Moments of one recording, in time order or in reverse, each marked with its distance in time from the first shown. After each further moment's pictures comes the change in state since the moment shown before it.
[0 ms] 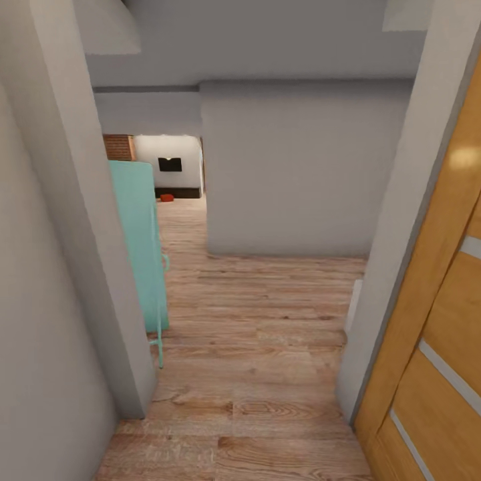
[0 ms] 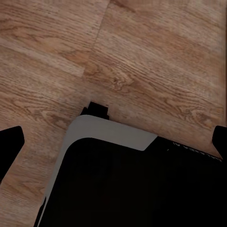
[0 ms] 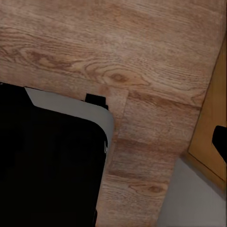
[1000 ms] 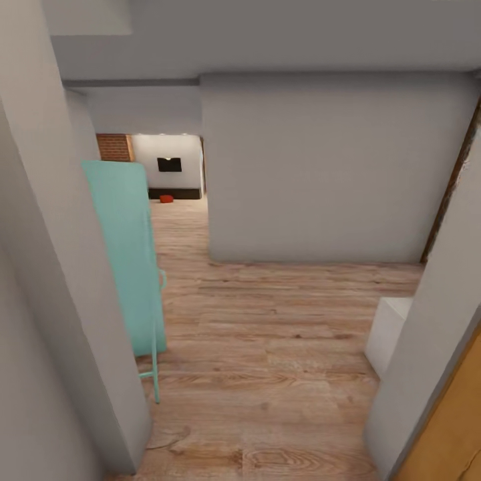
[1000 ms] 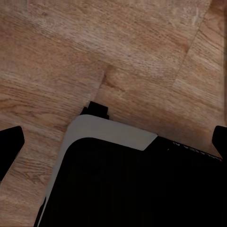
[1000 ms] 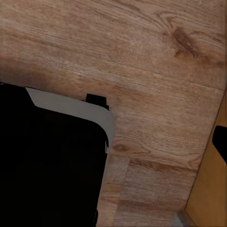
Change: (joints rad) left arm 0.000 0.000 0.000 0.000 0.000 0.002 0.000; right arm 0.000 0.002 0.001 0.000 0.000 0.000 -0.001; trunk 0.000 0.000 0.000
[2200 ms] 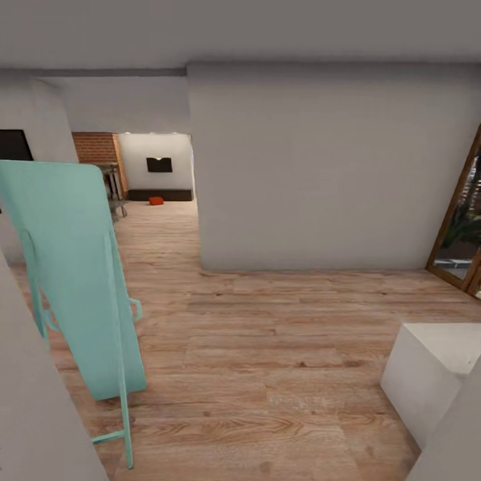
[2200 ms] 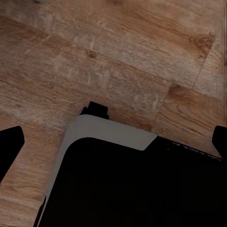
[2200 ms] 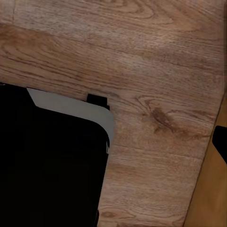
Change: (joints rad) left arm 0.000 0.000 0.000 0.000 0.001 0.000 0.000; right arm 0.000 0.002 -0.002 0.000 0.000 -0.001 0.000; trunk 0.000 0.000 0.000
